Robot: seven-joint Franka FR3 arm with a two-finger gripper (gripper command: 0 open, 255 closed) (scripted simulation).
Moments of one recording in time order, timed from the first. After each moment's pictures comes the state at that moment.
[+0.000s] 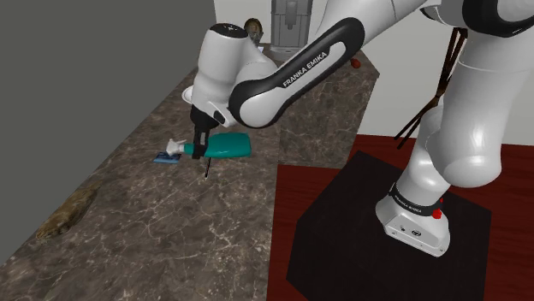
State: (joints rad) arm 0.43 0.15 0.21 -2.08 -0.11 2.63 2.94
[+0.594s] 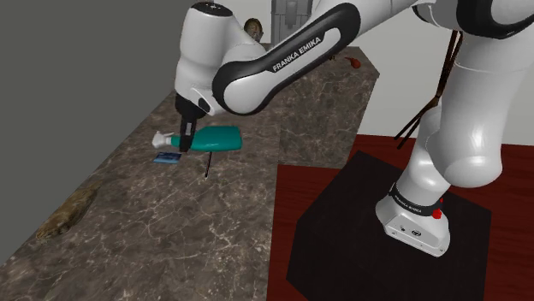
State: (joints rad) arm 0.45 0.18 0.22 -1.95 -0.12 2.53 2.95
